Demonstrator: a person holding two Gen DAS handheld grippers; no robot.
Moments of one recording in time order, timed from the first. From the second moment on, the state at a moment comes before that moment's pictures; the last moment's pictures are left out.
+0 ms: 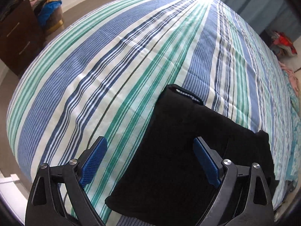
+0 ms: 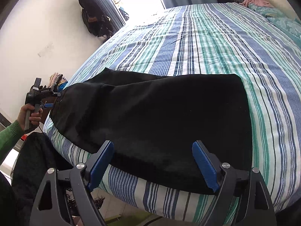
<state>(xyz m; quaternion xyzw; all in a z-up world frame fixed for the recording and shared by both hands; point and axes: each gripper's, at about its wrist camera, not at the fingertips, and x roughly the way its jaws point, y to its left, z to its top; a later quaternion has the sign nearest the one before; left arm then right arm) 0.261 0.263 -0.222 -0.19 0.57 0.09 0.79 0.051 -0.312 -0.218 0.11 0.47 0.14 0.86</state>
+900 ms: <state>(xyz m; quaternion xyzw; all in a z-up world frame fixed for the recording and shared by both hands) 0.207 0.093 -0.069 -0.27 0.53 -0.16 0.79 0.056 -0.343 -0.205 0.19 0.43 0.12 0.88</state>
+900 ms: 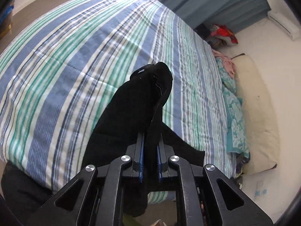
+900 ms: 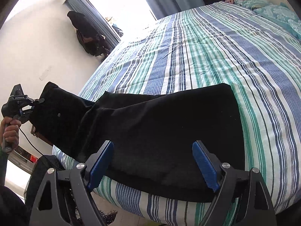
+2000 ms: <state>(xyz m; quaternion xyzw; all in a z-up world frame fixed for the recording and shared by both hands) 0.142 0.090 -0.165 -0.22 0.49 -0.02 0.85 0.134 -0.288 -0.253 0.34 0.54 0.35 0.69</state>
